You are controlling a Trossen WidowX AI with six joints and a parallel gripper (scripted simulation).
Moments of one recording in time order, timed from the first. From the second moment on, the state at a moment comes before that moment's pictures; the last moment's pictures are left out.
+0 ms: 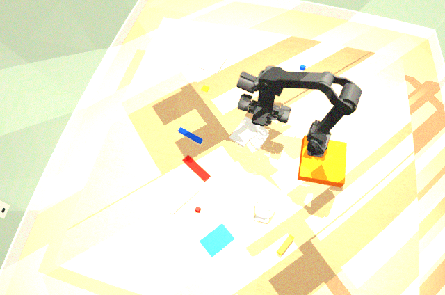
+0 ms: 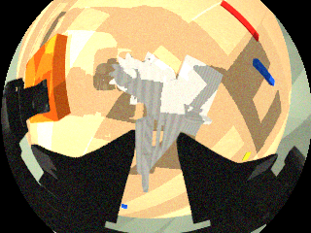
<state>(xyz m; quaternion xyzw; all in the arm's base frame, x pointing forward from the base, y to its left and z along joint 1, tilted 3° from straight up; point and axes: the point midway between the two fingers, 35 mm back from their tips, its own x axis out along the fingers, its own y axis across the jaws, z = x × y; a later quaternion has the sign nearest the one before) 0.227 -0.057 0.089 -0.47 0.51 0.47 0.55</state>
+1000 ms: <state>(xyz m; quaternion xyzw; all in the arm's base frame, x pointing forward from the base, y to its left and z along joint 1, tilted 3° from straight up) 0.196 -0.015 0.084 -0.66 0.26 0.64 0.30</state>
